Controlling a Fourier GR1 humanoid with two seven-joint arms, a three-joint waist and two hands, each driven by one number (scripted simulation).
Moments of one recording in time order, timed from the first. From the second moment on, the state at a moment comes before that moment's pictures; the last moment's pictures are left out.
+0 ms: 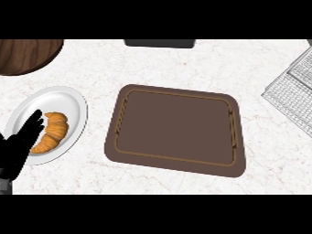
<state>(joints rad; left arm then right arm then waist) 0.02 0.34 0.11 -1.37 0.09 -0.08 0.13 -1.34 -0.80 -0.18 -0.12 1.22 -0.05 0.77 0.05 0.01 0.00</state>
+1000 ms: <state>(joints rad) 0.09 0.35 0.17 -1.36 0.10 -0.06 0.13 -1.30 -0.88 -0.42 -0.52 0.97 -0.35 0.87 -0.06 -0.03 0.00</state>
